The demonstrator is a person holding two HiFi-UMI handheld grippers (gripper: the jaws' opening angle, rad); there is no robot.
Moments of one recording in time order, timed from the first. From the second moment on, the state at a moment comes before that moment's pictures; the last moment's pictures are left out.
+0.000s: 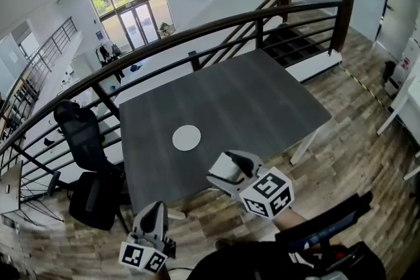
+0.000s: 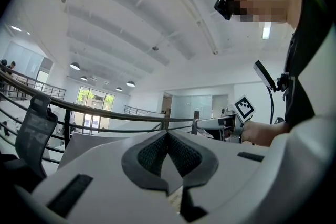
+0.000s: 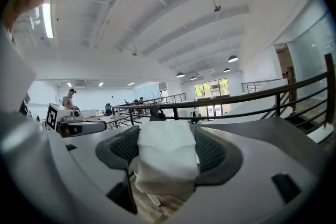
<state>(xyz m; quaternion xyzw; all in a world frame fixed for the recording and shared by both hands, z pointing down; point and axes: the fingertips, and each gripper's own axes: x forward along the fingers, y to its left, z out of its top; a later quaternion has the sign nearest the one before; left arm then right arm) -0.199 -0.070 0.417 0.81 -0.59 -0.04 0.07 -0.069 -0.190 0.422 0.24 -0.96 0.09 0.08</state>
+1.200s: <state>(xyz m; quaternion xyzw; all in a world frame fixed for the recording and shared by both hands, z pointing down) -0.264 -0.154 0.407 0.76 -0.64 -0.05 0.06 -0.154 -0.304 0.417 0.18 -0.98 0.09 0.08</state>
